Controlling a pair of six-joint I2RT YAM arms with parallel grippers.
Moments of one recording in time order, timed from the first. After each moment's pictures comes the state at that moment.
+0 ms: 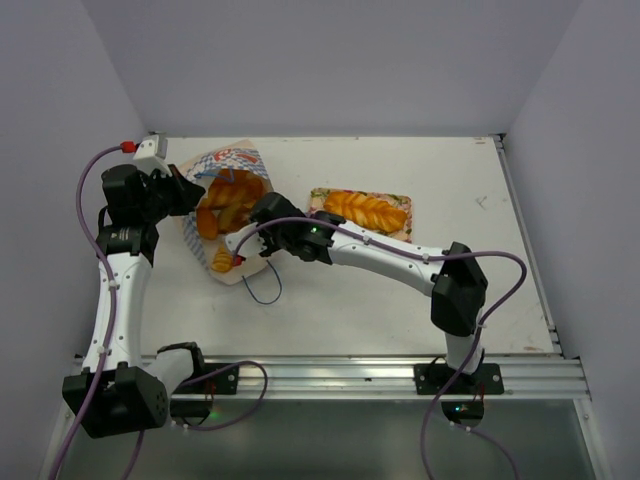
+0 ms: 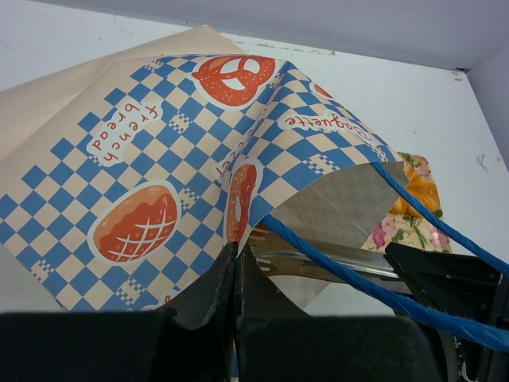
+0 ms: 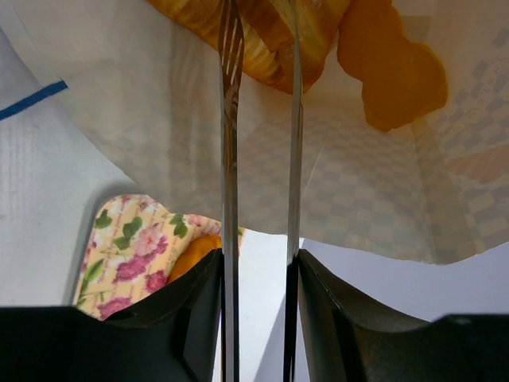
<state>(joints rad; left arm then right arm) 0.17 1.07 1.03 -0.36 0.47 -0.23 1.07 1.91 1.71 -0.54 0.33 -1.11</state>
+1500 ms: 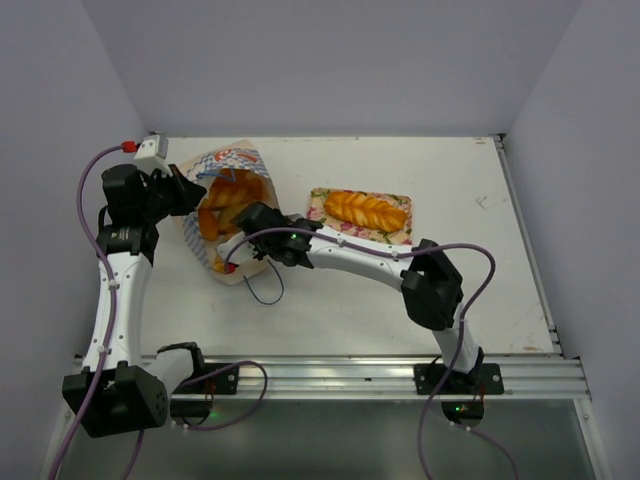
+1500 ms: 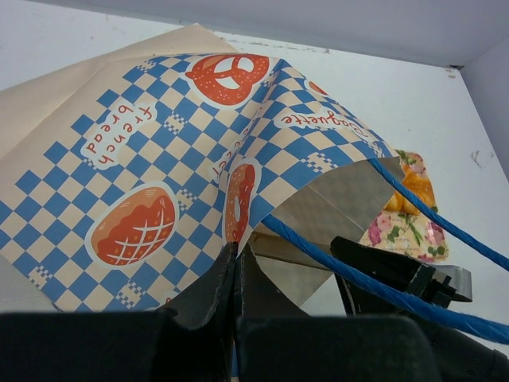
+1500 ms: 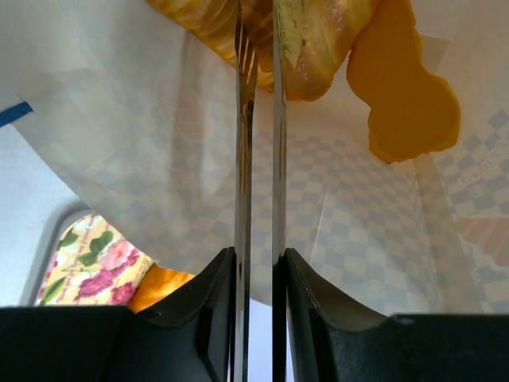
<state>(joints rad) 0.17 1.07 1.03 -0.36 0.49 -0.23 1.09 2.07 1.77 -0.47 0.44 -1.26</state>
